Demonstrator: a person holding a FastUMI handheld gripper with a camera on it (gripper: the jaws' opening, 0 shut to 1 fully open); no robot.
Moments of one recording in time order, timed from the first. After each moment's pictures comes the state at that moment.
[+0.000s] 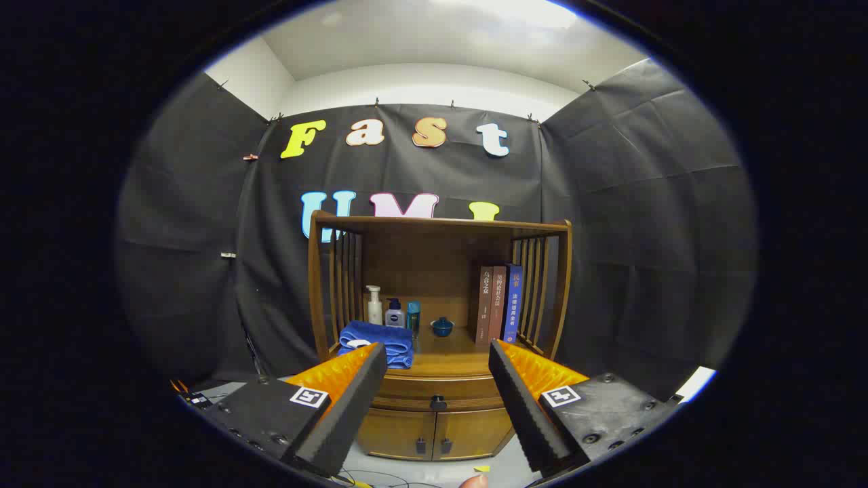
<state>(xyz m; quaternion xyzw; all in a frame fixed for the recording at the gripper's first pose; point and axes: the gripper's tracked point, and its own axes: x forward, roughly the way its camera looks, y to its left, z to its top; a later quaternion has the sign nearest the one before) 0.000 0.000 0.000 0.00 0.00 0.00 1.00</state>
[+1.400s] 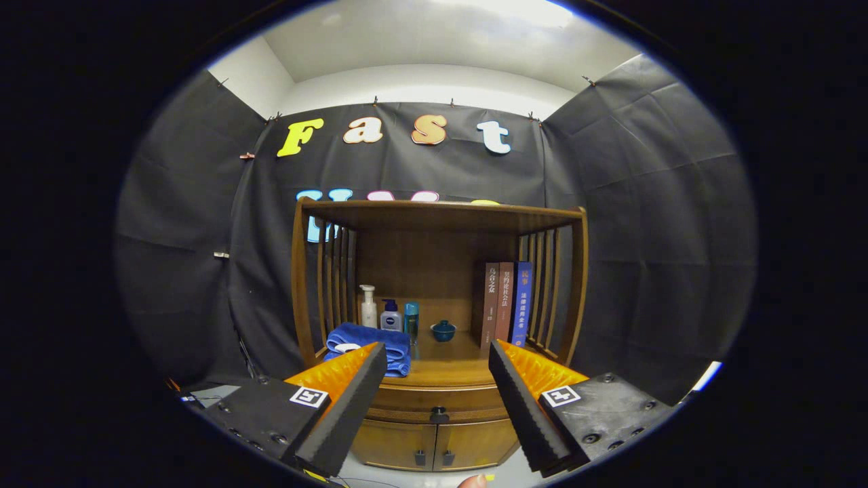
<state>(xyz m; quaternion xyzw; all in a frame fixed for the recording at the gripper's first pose) 0.073 0.007 -0.047 0.01 -0.01 0.01 1.00</state>
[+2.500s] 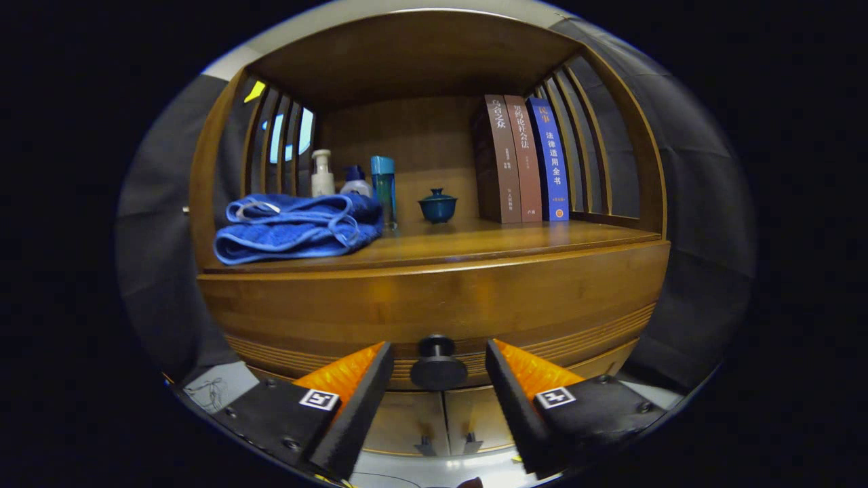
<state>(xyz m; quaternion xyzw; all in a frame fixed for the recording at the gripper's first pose) 0.221 -0.011 -0.330 0.03 0.14 -0.01 0.99</state>
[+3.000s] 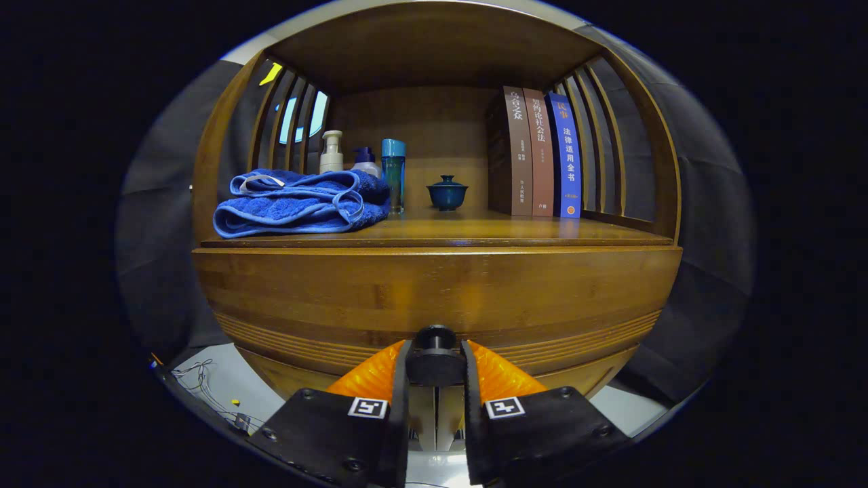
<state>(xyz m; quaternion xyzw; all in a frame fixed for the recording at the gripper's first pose) 0.214 -0.007 -0.332 0.02 0.15 0.02 0.99</state>
